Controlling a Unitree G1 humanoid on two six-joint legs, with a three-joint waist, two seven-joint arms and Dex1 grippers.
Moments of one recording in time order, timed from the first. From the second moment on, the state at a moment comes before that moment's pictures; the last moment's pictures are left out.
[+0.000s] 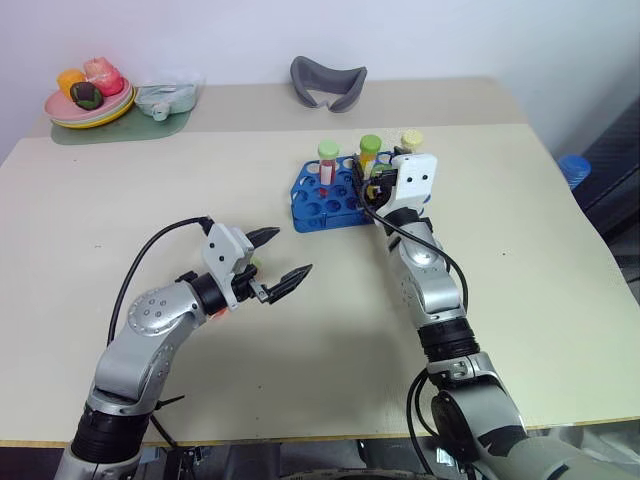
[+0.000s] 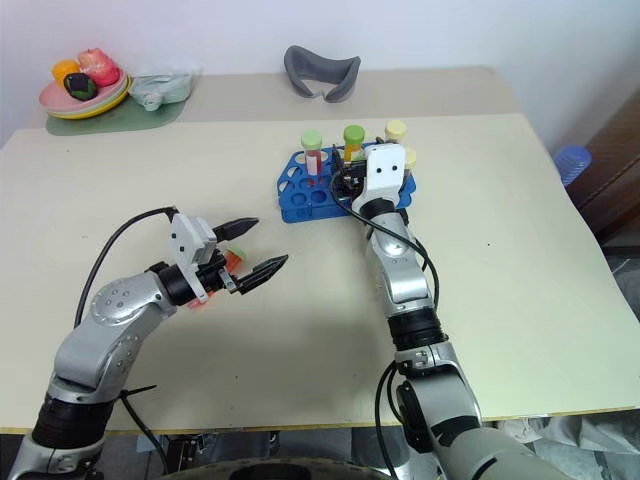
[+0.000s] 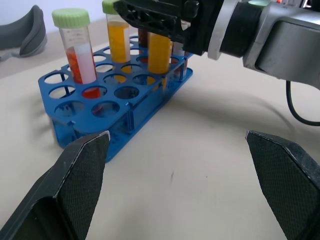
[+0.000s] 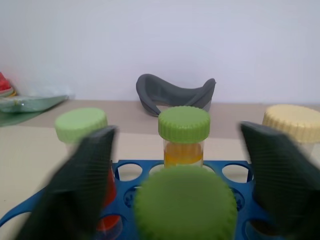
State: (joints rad) left arm -0.12 0.49 -0.02 -0.44 -0.41 0.39 -0.66; right arm -0.60 -0.05 0.04 0.24 0.10 -0.05 0.02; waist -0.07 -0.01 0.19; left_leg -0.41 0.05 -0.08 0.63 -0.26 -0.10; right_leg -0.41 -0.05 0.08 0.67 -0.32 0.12
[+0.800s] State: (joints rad) left arm -0.74 0.89 -0.23 -0.45 -0.62 1.61 -0.43; right arm -0.39 -0.66 0.12 -0.52 0.51 0.50 0.83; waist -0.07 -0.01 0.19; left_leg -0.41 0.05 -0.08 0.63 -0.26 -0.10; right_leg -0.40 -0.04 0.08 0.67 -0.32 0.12
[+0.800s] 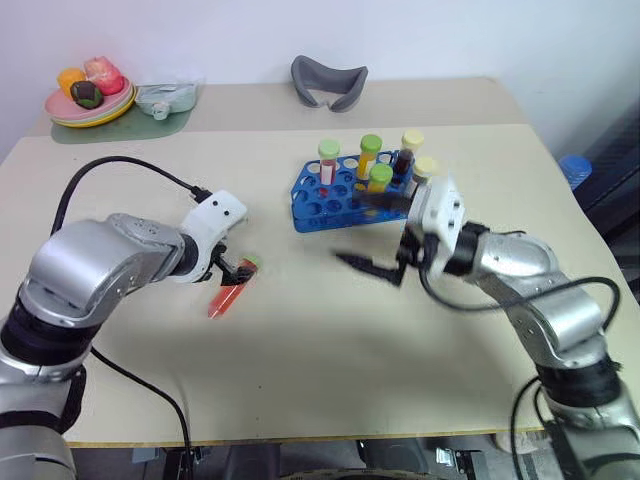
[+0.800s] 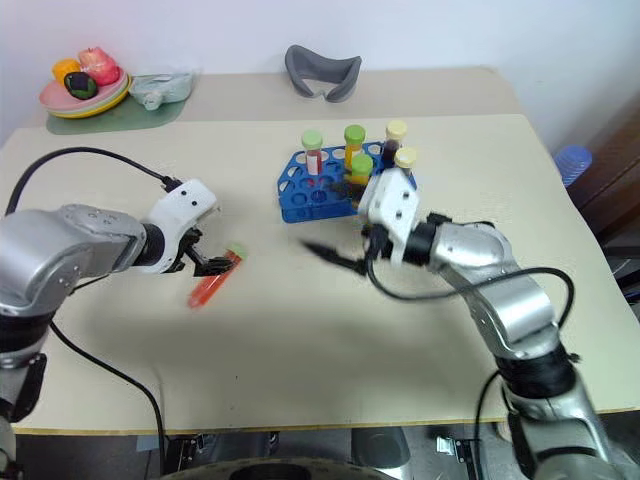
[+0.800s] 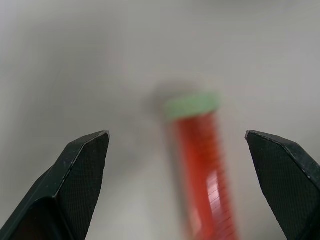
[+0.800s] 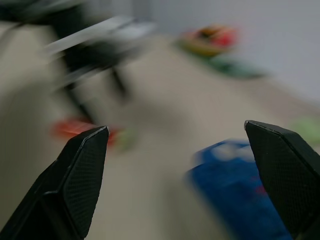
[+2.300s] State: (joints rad) left arm -0.84 0.85 -0.35 -0.25 -0.81 1.61 -0.16; right arm -0.36 -0.63 0.21 -0.59 0.49 0.54 0.82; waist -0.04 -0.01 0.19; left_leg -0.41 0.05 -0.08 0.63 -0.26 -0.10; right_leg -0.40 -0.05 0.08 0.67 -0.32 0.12
